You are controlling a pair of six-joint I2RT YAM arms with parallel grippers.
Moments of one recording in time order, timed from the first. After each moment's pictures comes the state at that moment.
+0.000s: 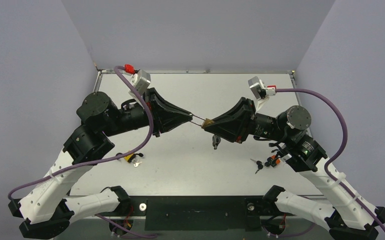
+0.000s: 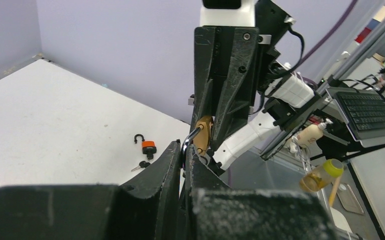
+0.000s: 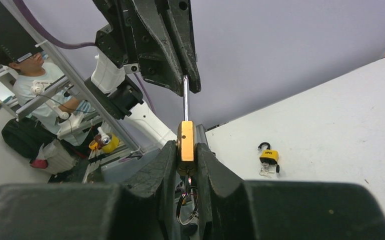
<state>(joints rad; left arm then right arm) -0.84 1.02 1.46 -0.32 0.46 -0.46 0.77 0.91 1.20 -0.08 -0.61 0.56</state>
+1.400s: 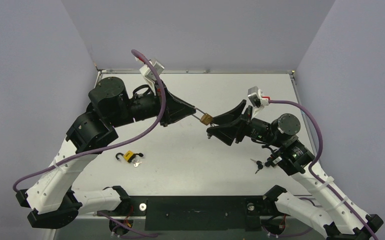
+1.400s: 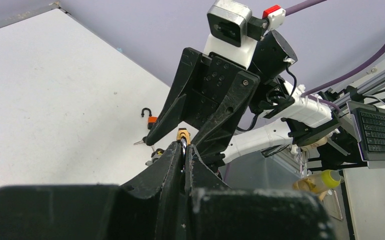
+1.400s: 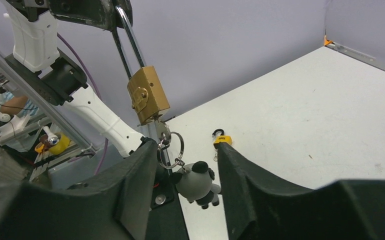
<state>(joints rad) -0.83 1.15 1.69 -0.58 0.38 -0.50 0.64 0.81 0.93 0.06 -0.61 0.47</state>
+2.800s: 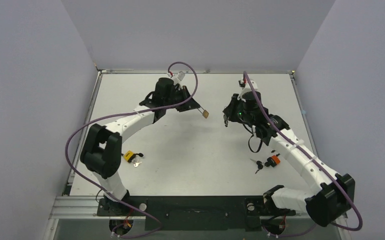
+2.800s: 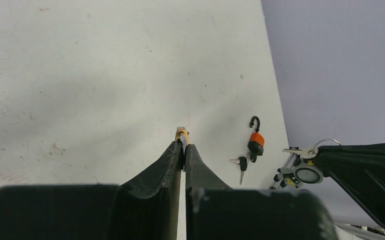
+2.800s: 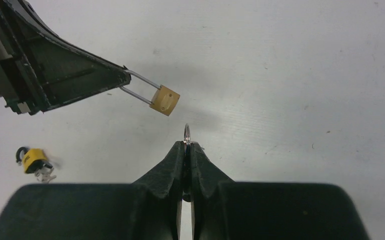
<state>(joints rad) -0.51 1.68 1.28 -0.04 0.40 -0.71 0.51 1.15 1.03 -0.38 0.05 0.44</state>
